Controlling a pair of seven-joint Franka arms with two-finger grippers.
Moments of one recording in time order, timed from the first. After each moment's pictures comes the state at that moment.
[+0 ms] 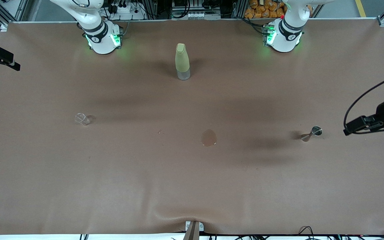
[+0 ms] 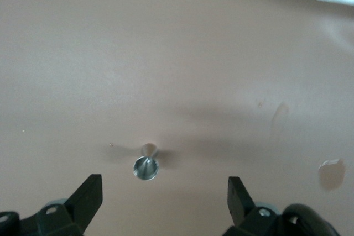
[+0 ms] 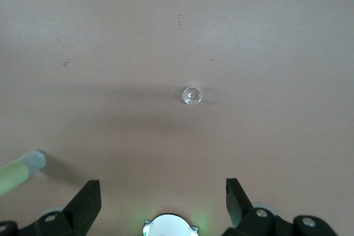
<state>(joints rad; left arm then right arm) 0.02 0.20 0.02 -1.57 -0.09 1.87 -0.04 -0.19 -0.07 0.06 -1.55 0.09 1.37 -0.20</state>
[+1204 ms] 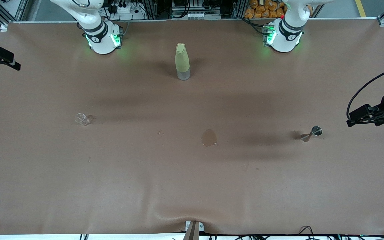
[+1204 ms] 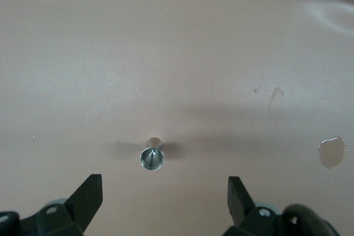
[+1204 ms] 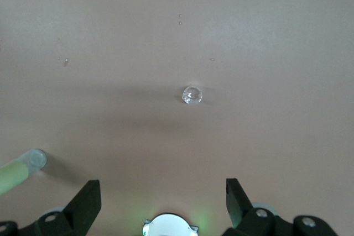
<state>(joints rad) 0.02 0.16 0.02 -1.55 -0.09 1.82 0.01 -0.19 -0.07 0.06 -1.55 0.09 1.38 -0.20</state>
